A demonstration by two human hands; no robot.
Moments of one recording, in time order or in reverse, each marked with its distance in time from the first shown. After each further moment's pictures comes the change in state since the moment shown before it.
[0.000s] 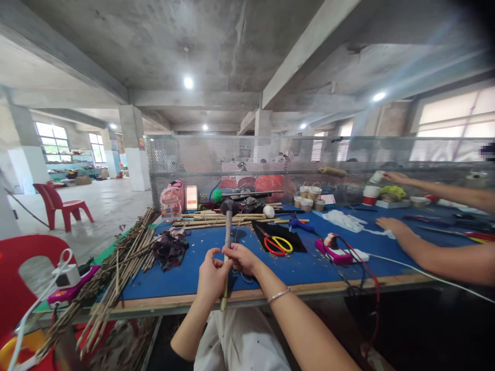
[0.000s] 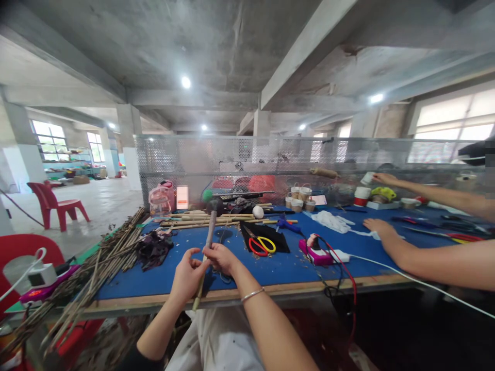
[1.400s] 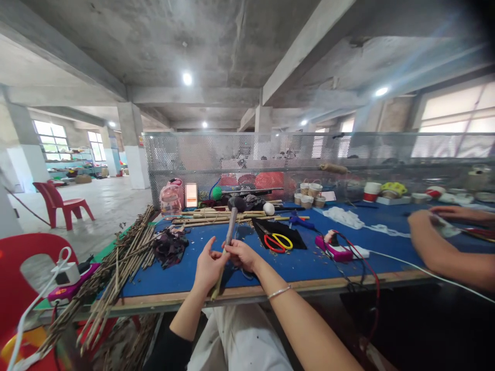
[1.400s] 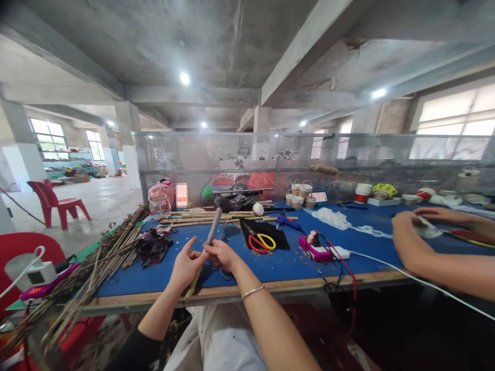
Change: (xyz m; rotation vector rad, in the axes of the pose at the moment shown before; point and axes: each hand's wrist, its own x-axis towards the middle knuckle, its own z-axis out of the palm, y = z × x) left_hand 0.020 -0.009 -0.001 -0.262 -0.057 -0.056; right_hand 0.000 -0.001 -0.004 0.049 -0.003 0.027
